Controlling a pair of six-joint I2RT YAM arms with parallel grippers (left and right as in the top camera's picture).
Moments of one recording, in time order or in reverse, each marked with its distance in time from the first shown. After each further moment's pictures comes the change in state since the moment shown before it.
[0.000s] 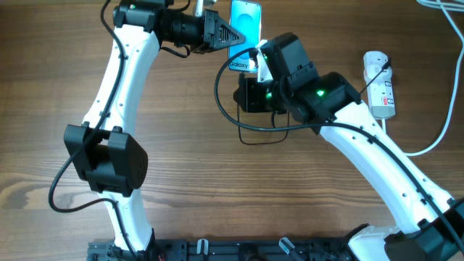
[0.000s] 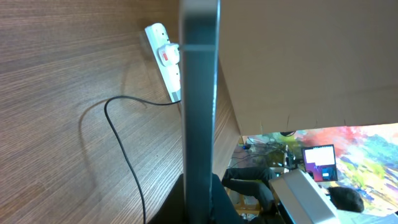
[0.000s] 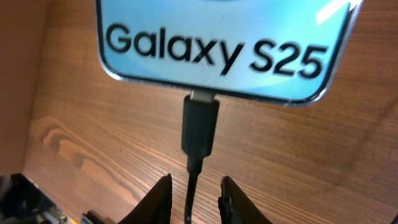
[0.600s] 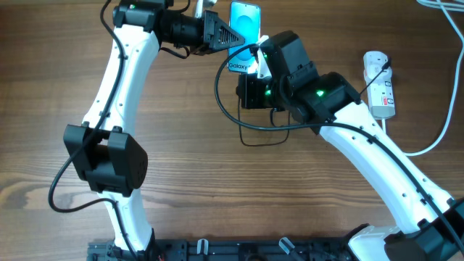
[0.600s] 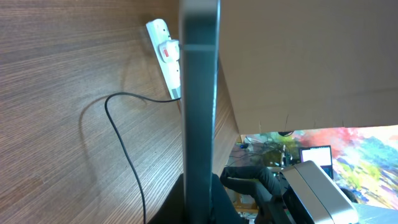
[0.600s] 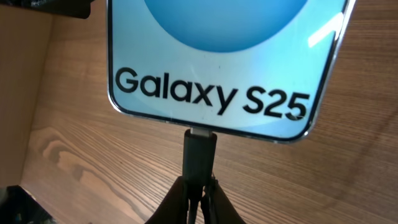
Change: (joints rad) left arm 0.000 0.000 0.000 -0.024 0.000 -0.003; right arm 0.000 0.000 0.000 0.041 0.025 0.009
